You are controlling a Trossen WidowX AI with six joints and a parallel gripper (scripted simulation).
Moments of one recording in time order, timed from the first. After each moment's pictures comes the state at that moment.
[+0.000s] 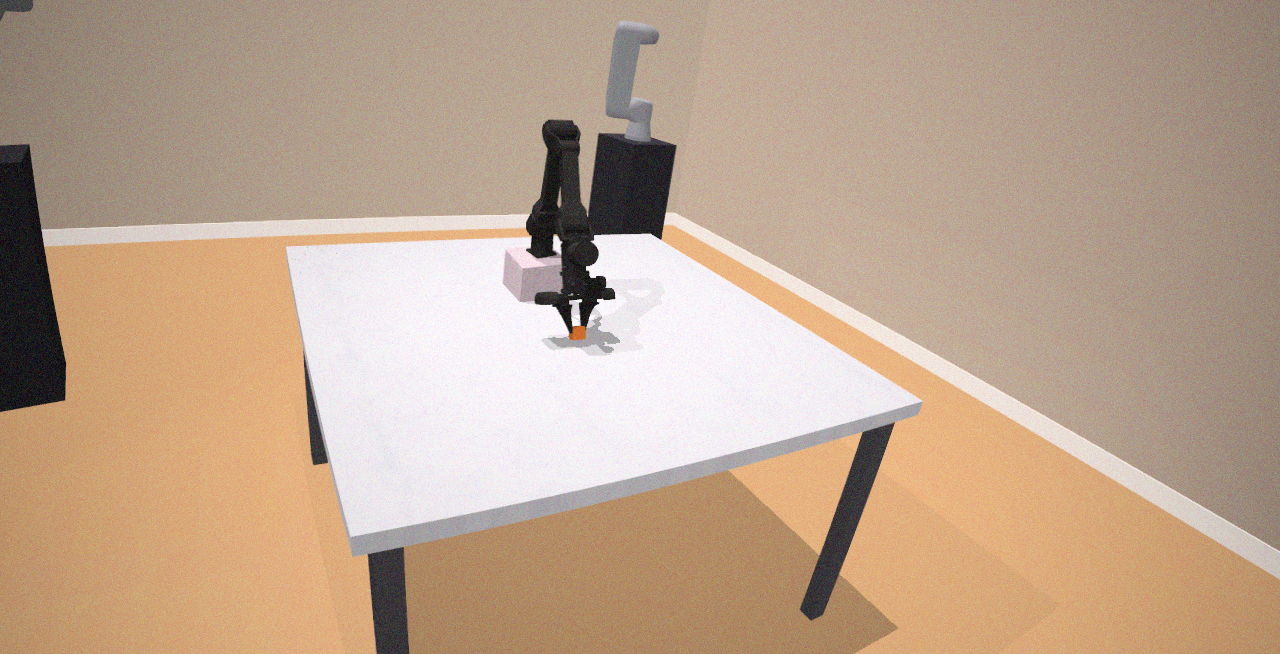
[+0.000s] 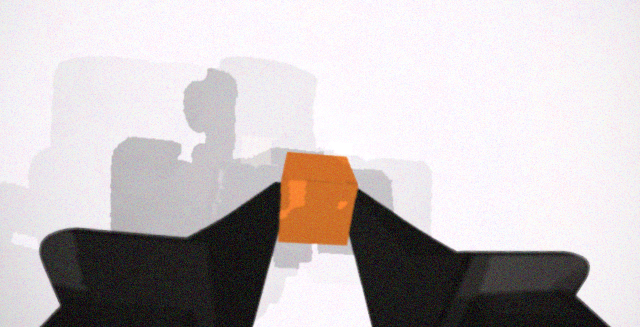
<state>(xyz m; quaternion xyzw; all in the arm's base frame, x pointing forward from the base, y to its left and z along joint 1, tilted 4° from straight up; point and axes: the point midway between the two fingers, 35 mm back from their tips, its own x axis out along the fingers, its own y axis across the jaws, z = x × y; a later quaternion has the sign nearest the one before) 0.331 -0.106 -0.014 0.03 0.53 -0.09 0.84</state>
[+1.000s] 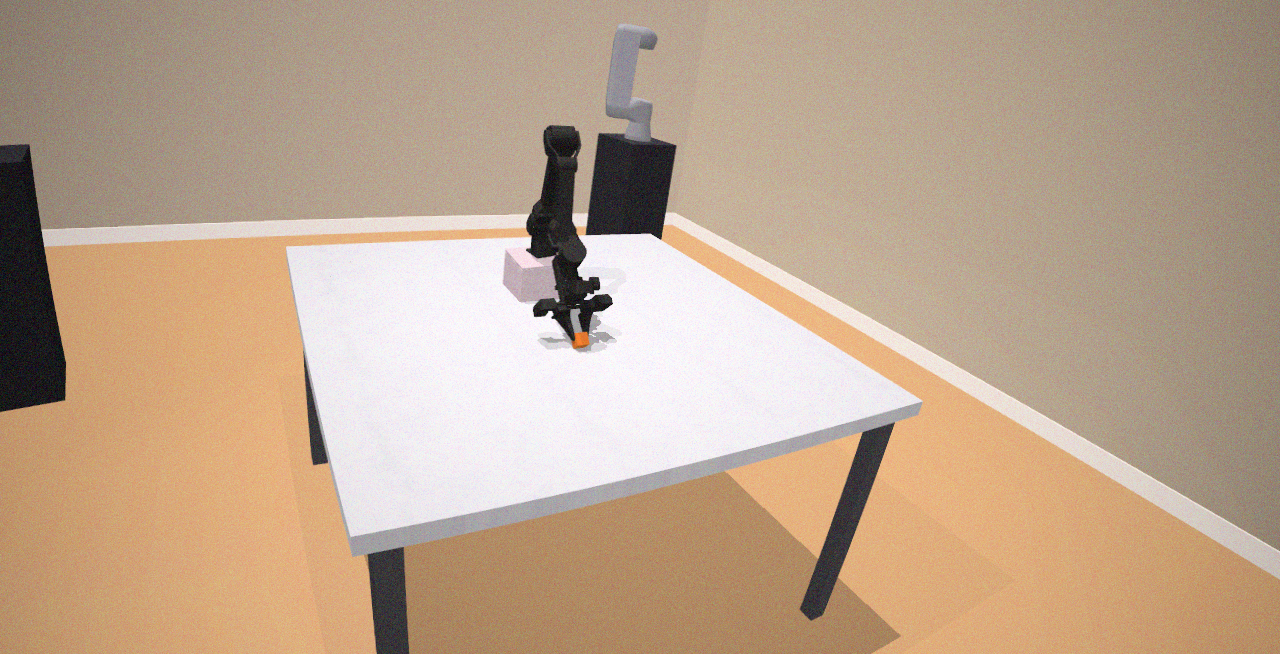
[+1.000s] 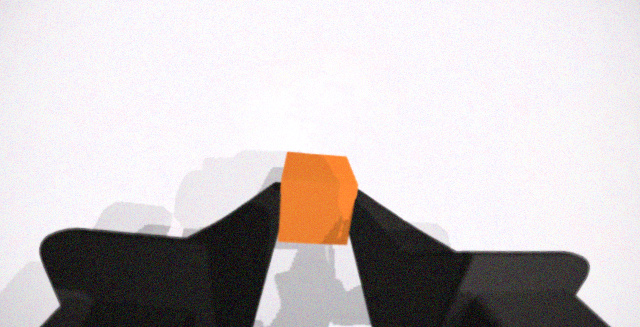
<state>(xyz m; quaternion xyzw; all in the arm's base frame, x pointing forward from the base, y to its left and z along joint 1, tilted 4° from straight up) 0.343 -0.112 -0.029 0.01 0.37 -0.09 0.92</state>
